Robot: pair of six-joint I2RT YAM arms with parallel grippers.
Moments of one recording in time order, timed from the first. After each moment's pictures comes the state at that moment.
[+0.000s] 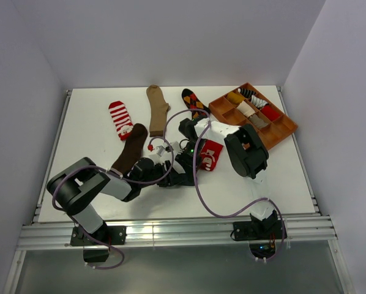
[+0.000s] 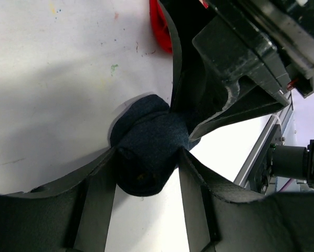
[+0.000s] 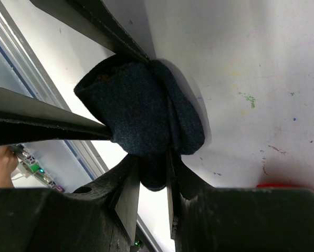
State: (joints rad) left arm -0.78 1.64 0.38 0.82 0.23 -0.84; right arm 0.61 2.15 1.55 -1.15 -0.59 -0.52
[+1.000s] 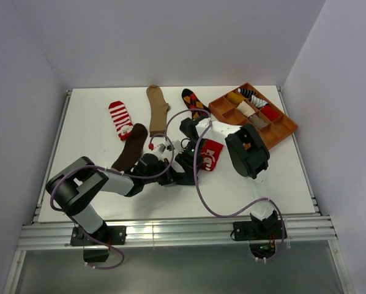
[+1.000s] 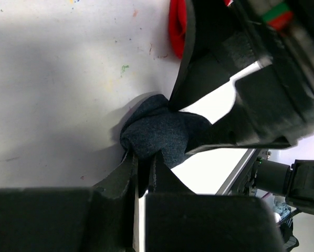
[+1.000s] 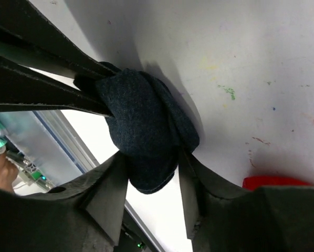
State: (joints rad) left arm -0.78 1.65 0.46 0.65 0.22 -0.96; right arm 0.60 2.14 1.54 -1.12 -0.56 -0.48
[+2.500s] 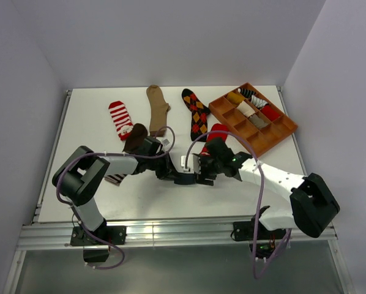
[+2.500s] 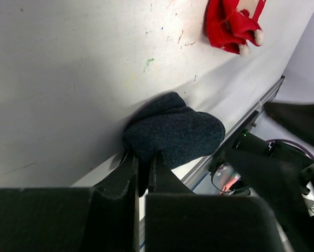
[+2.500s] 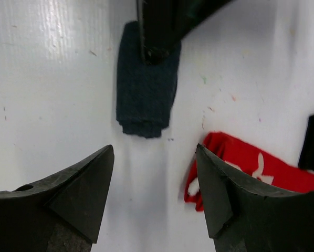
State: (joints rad) left arm -0.63 1.74 0.77 0.09 0.53 -0.92; right arm 0.65 1.30 0.73 -0.36 -0.41 -0.82
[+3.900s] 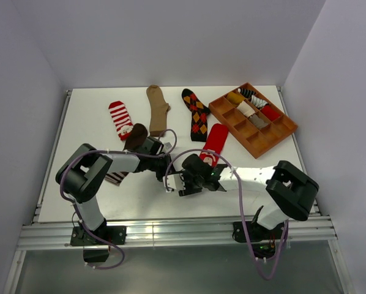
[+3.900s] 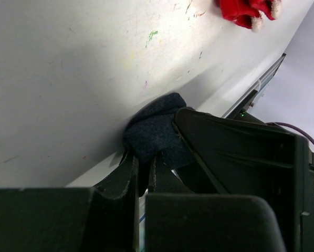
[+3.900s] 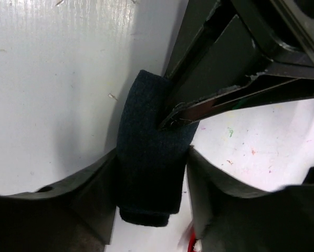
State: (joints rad) left arm -0.63 1.78 0.80 0.02 0.64 -0.91; right arm 0.95 1.50 0.69 -0.14 -0.14 -0.85
